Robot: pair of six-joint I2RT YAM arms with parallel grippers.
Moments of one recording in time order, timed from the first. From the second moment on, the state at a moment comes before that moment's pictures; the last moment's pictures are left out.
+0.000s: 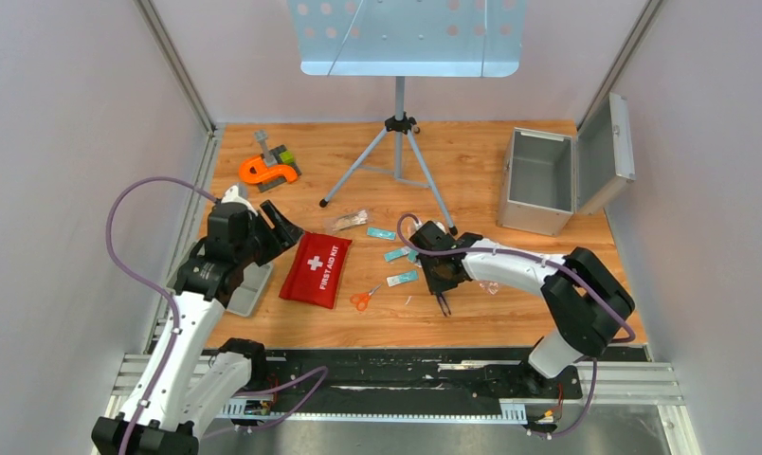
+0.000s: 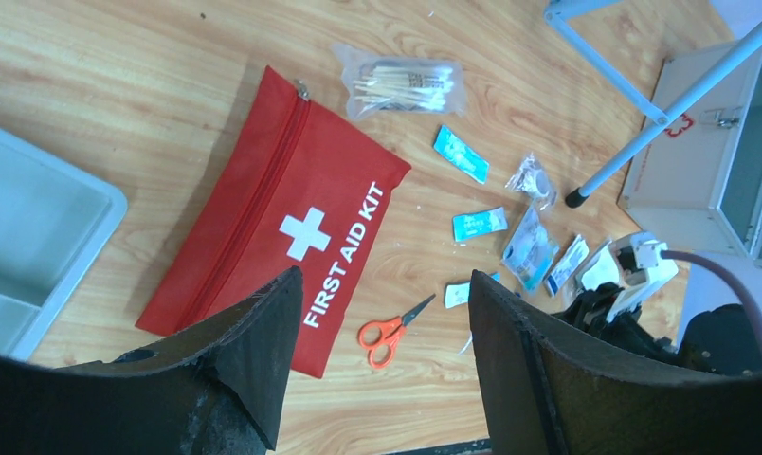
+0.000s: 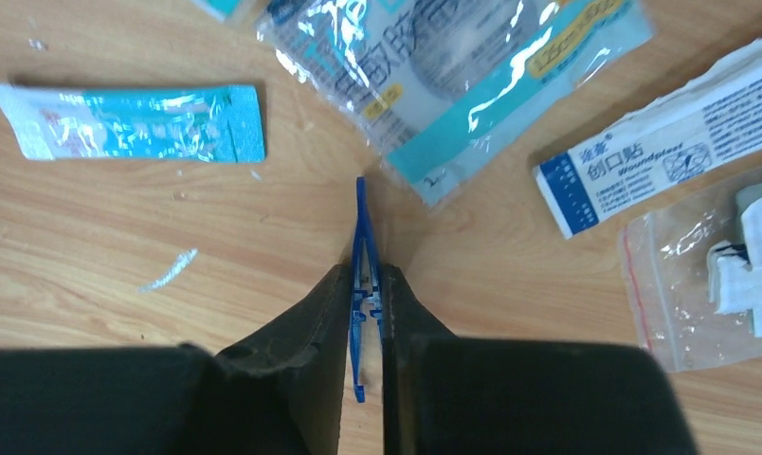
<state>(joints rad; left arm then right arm) -0.18 0.79 0.80 -0.64 0.07 -0.73 0.78 1.59 0.89 -0.54 0.14 0.44</state>
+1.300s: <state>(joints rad) -0.18 0.89 0.86 -0.54 0.12 -0.65 -0.11 1.84 1.58 -0.53 0.22 0.16</state>
